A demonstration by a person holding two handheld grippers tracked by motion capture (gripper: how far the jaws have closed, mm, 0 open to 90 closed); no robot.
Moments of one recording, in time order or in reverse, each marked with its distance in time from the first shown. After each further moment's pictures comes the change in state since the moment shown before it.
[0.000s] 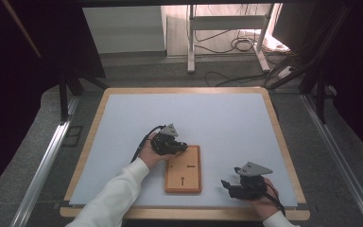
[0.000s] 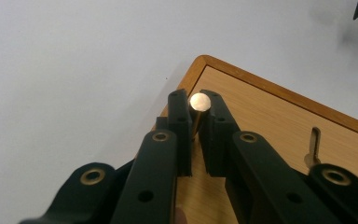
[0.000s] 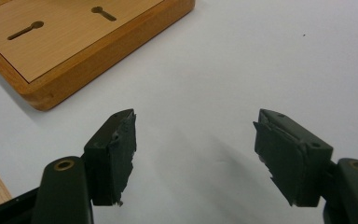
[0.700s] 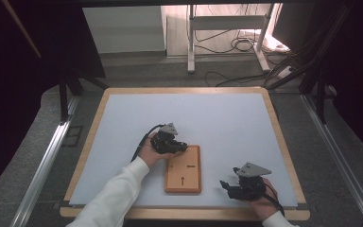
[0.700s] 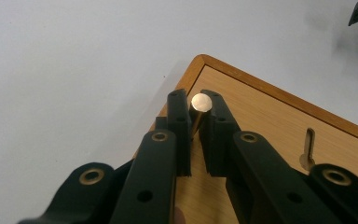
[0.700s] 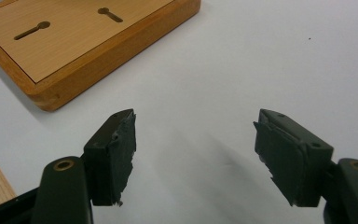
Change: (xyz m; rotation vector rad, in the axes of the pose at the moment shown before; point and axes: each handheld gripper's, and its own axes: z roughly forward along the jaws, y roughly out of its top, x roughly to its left) left arm 0.004 0.002 0.000 0.018 -0.031 -0.028; right arm 0.004 0.001 0.000 -0.003 0.003 -0.010
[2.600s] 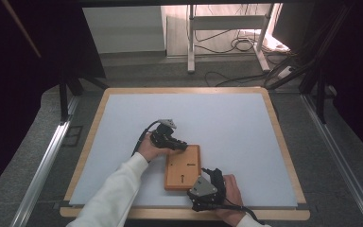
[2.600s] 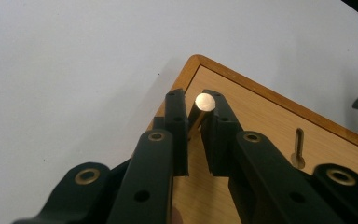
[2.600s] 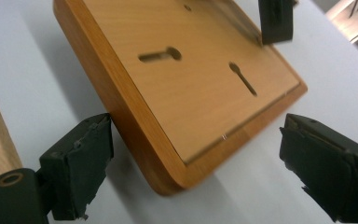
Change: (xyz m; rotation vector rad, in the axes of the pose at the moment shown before) left arm 0.021 0.006 0.000 0.039 -0.133 -0.104; right arm 0.105 0.034 0.047 -0.007 -0.102 -0.464
